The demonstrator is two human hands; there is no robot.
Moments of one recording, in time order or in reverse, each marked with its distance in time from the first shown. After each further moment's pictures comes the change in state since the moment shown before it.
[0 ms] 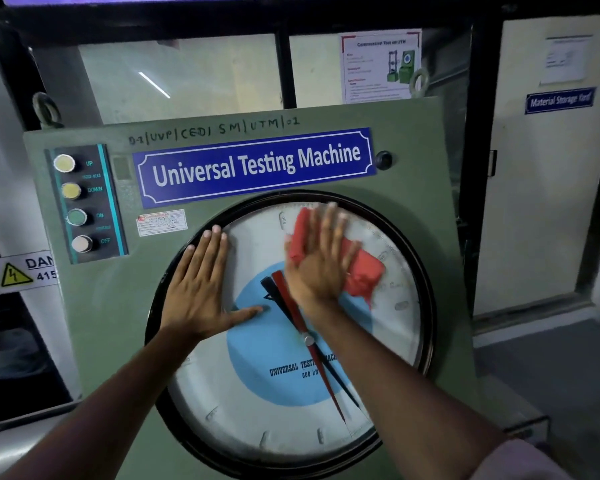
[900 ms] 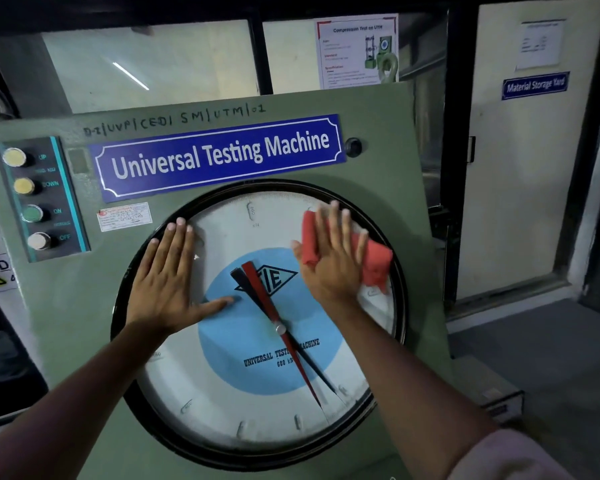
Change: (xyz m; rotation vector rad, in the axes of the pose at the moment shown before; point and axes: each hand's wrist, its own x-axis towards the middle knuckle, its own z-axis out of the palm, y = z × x) left_hand 0.001 0.005 -0.002 0.047 -0.013 -0.021; right_hand 0.003 0.092 -0.013 -0.063 -0.021 -0.064
